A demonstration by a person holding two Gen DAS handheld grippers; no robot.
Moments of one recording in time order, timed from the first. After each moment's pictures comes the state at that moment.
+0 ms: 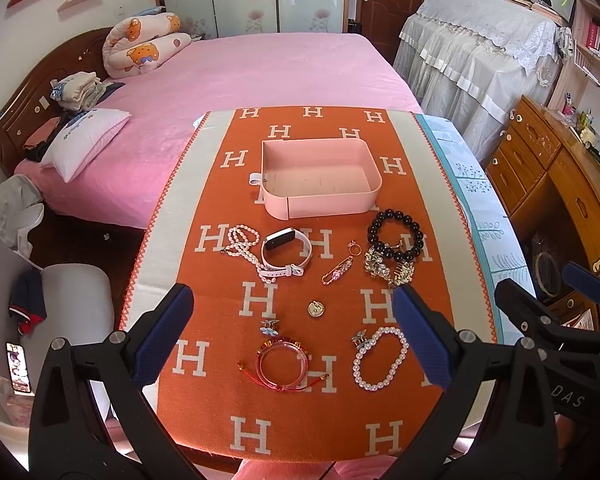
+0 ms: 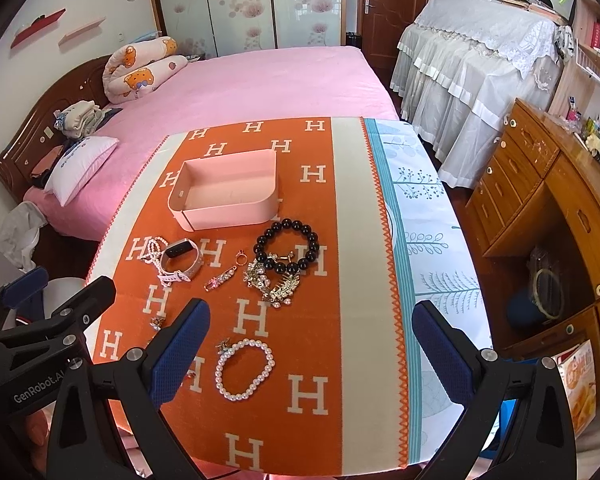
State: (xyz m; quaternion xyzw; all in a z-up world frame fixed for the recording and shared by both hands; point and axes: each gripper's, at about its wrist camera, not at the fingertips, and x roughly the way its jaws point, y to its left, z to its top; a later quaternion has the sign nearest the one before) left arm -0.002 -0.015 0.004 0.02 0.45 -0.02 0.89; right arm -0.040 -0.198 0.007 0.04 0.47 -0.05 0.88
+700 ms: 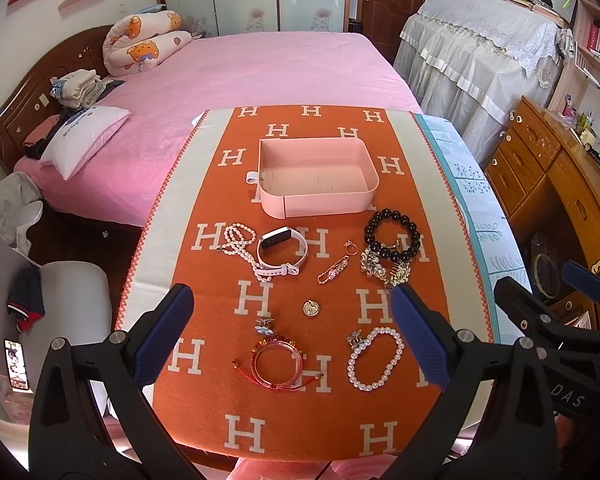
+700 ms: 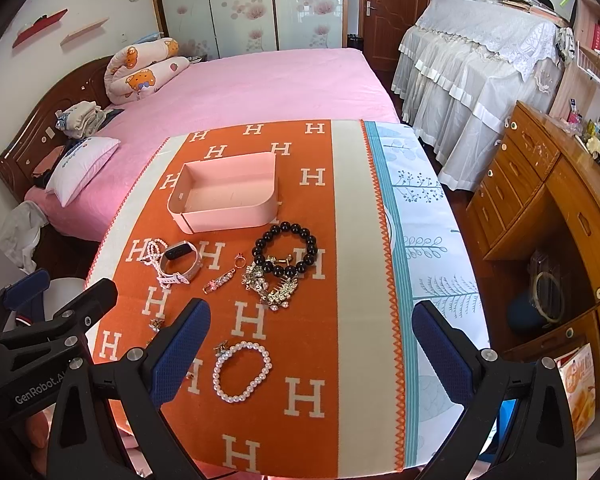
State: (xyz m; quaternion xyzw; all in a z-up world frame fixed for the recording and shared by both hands) left arm -0.002 -0.017 0.003 0.02 0.45 -0.02 0.89; right arm -0.040 -0.199 0.009 0.04 0.47 -0.05 0.88
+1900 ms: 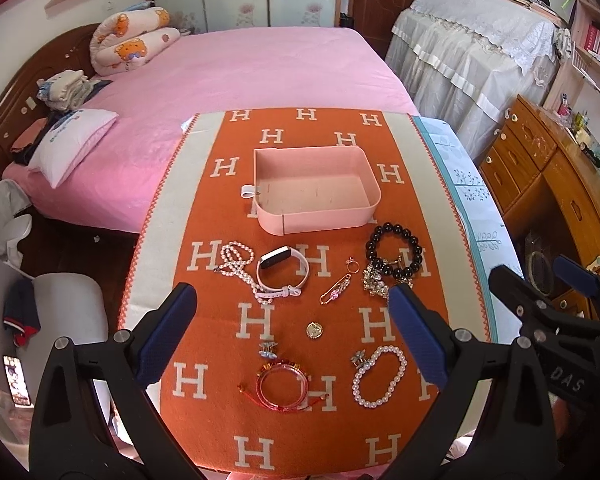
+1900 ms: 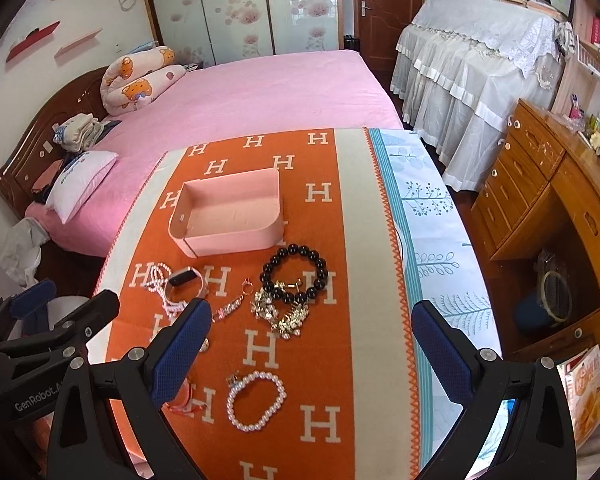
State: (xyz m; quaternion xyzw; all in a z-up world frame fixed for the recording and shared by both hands) left arm 0.039 -0.013 0.008 0.02 0.47 -0.05 0.88; right arm -0.001 -0.201 0.013 0.06 0.46 -0.05 0.89
